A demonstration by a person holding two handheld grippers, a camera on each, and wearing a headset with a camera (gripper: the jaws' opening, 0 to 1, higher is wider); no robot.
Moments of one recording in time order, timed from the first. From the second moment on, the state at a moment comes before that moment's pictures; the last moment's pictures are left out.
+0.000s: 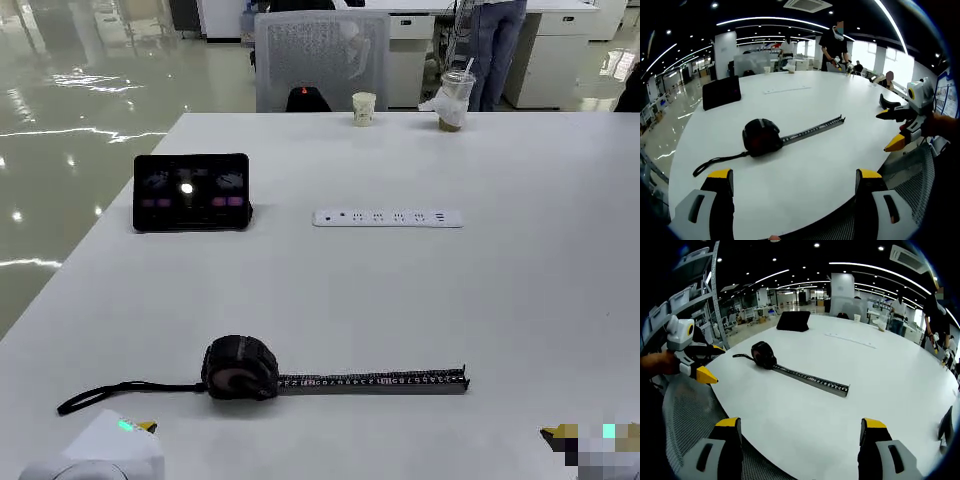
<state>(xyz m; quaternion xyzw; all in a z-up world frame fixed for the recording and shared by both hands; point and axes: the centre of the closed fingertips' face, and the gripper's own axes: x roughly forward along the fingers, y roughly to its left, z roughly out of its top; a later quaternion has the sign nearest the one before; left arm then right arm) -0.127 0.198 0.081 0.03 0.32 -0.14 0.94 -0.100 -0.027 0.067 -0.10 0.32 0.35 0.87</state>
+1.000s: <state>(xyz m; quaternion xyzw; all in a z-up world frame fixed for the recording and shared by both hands) -0.118 0.193 0.083 0.02 0.31 -0.11 0.94 -0.108 -0.024 0.058 -0.13 0.33 0.38 0.85</state>
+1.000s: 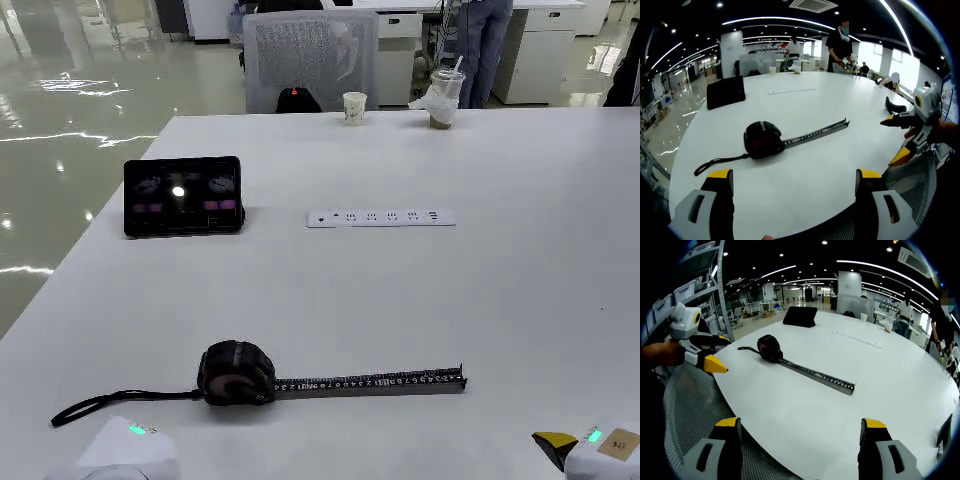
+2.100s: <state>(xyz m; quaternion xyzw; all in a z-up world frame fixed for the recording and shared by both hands) -0.073 0.204 0.071 0.01 0.32 -0.05 0.94 -0.077 -0.046 0.040 -0.21 0.35 0.50 0.77</state>
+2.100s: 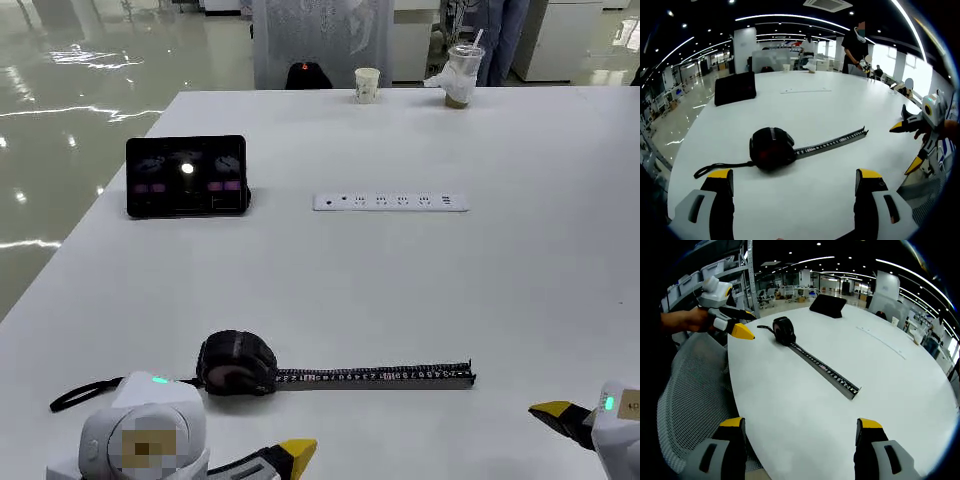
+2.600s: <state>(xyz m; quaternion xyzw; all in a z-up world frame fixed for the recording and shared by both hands) -0.053 0.213 0.058 0.00 0.34 -0.04 0.94 -0.048 -0.054 0.029 -0.25 0.35 0.53 0.73</state>
